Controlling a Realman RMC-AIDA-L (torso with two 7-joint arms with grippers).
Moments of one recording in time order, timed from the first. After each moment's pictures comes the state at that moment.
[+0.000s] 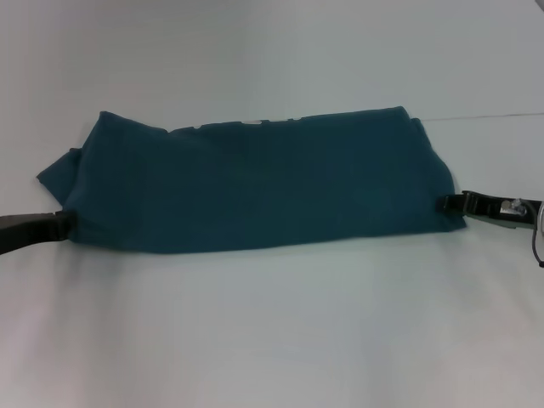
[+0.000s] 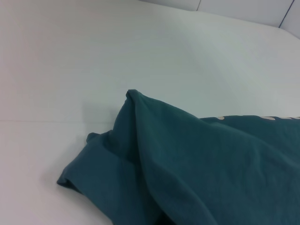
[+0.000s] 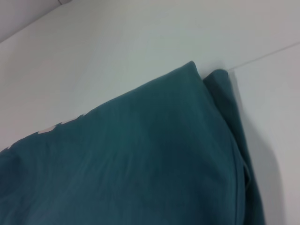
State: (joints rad) left arm -0.57 -2.13 0.60 0.75 2.25 0.93 -1.91; right arm 0.64 2.01 -0.61 -0.48 -2.18 -0.85 2.15
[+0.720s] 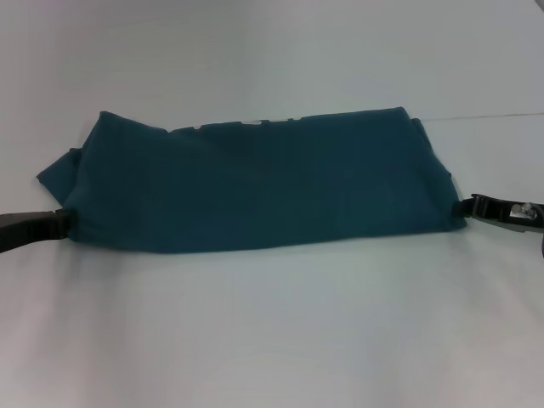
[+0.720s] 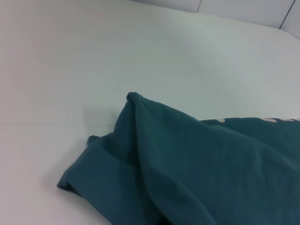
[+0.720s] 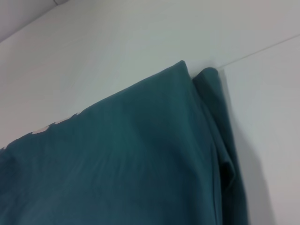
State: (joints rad) left arm -0.58 -2.13 0.60 0.75 2.25 0.92 -1.91; right arm 0.62 2.01 -0.60 -0.49 -2.17 -0.86 2.13
